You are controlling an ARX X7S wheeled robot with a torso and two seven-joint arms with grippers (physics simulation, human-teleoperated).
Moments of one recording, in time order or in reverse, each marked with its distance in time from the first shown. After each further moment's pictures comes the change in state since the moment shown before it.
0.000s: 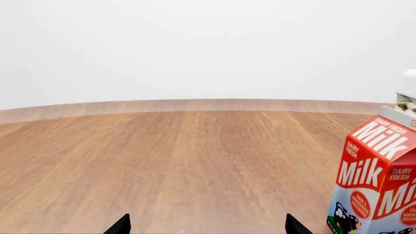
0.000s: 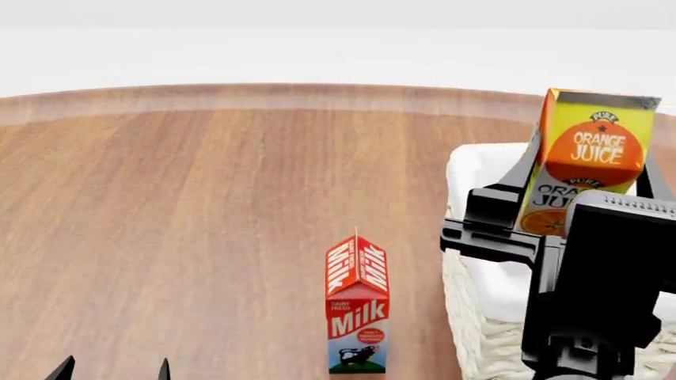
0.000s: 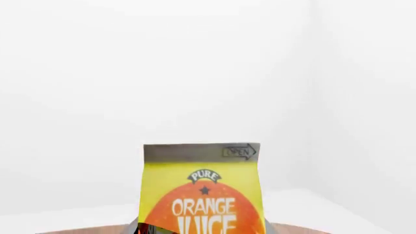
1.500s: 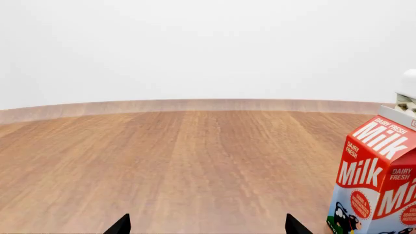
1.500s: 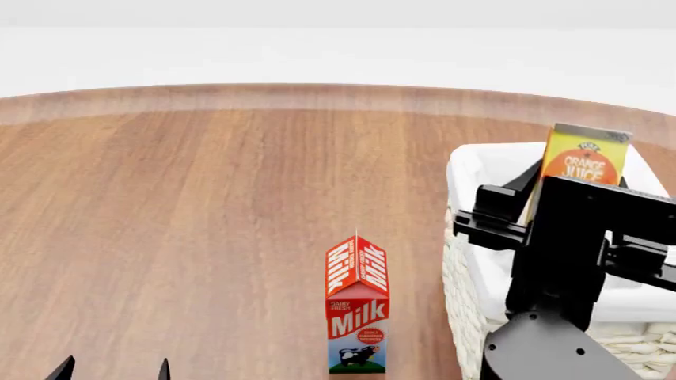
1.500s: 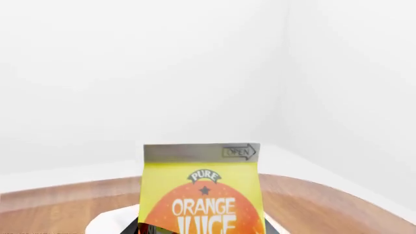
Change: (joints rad) left arm -0.005 -0.011 0.016 -0.002 -0.011 0.006 -0.013; right arm -0.017 -0.266 0.025 0.556 0.020 -0.049 -0.159
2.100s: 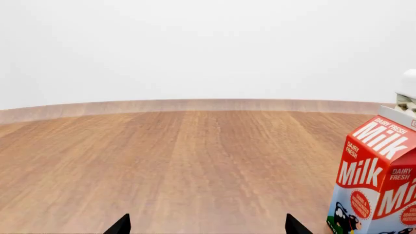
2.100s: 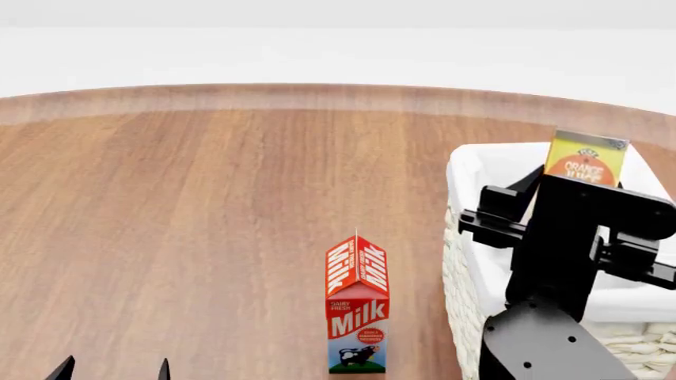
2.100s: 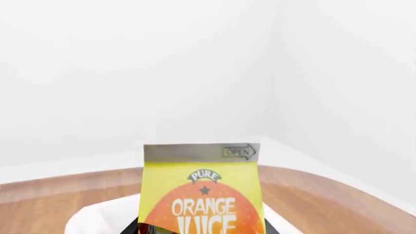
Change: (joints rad) left arm -0.002 -0.004 0.006 -0.001 -0.004 0.002 -0.005; right arm 0.006 -0.096 0.014 0.223 -0.015 -0.047 -0.086
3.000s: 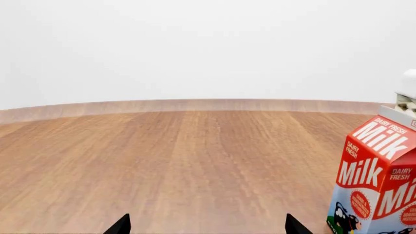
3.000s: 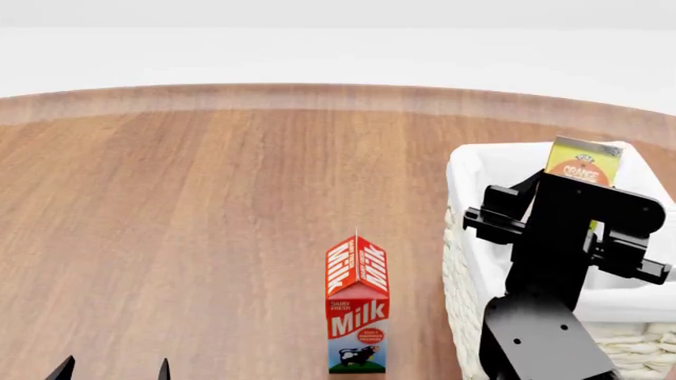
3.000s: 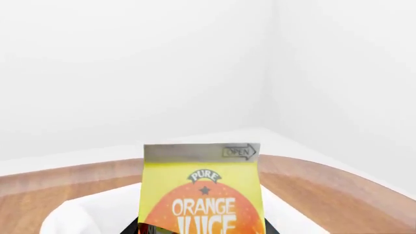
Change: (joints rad) left arm -0.003 -0.006 0.009 -0.001 -0.006 0.003 -0.007; right arm 0.031 -0.168 0.035 0.396 -0.015 -0.115 -0.182
